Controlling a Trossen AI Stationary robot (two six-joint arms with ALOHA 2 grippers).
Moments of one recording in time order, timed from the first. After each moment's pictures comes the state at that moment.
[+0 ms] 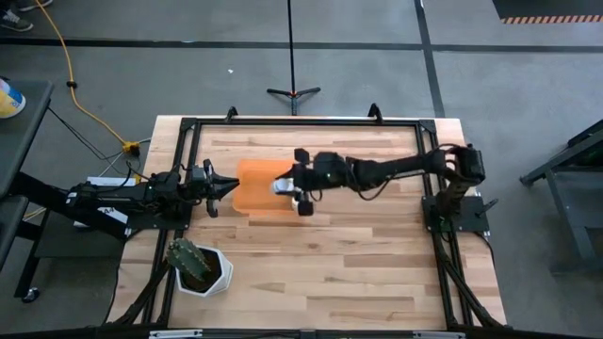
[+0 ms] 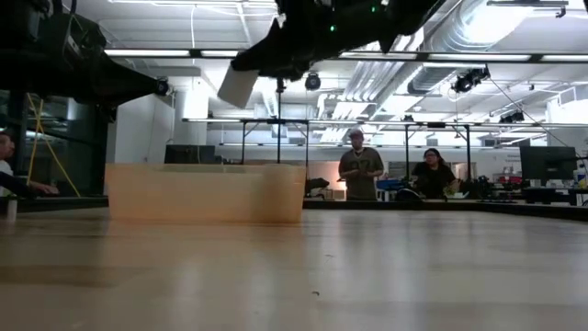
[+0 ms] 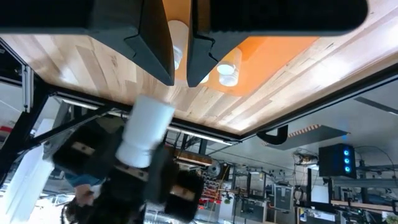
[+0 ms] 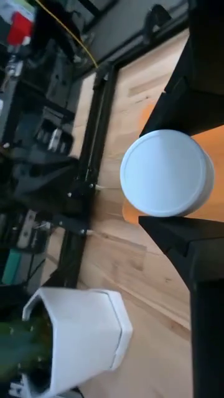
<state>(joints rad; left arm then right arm) 0.01 0.04 0.01 0.05 -0.25 -0.19 -0.06 1.78 1.20 0.28 -0.08 -0.21</state>
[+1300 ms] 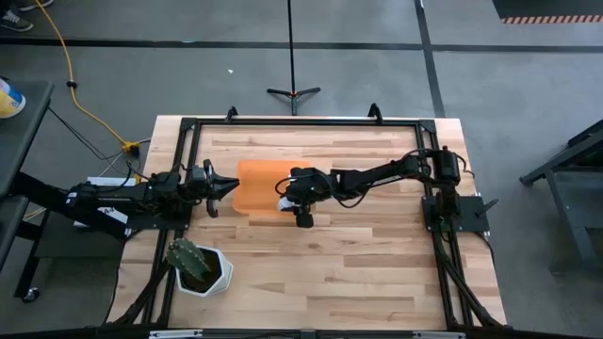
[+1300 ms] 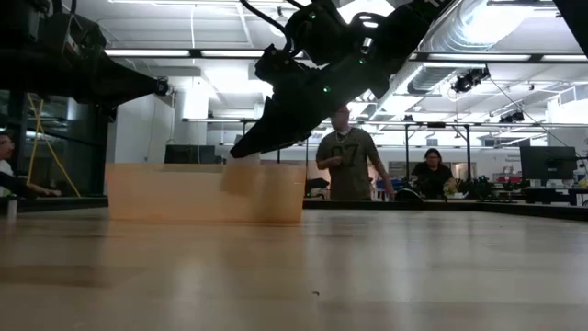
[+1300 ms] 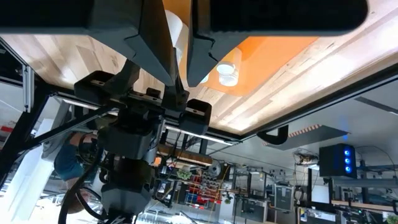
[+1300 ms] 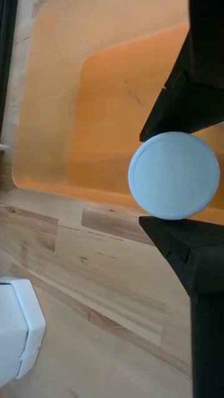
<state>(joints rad) 0.01 0.04 0.01 0.05 -0.25 -0.19 -0.06 1.97 1.20 0.21 -0.13 -0.14</state>
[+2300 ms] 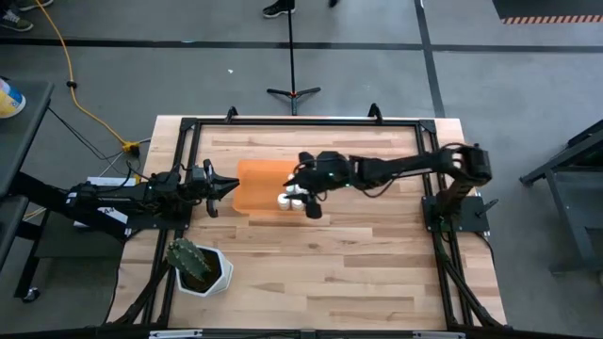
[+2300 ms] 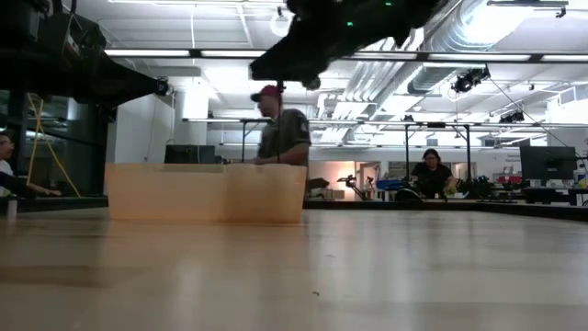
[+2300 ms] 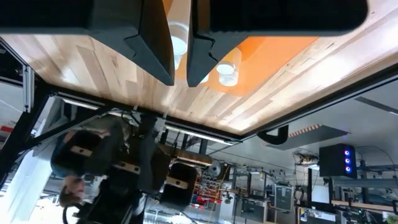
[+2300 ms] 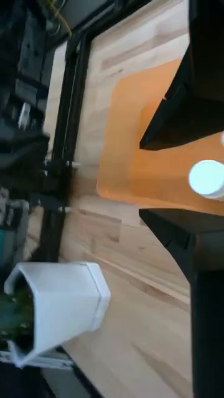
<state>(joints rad) 0.01 0.04 0.01 0.05 -0.25 -0.19 -0.07 1.72 1.17 0.14 -0.15 -0.16</state>
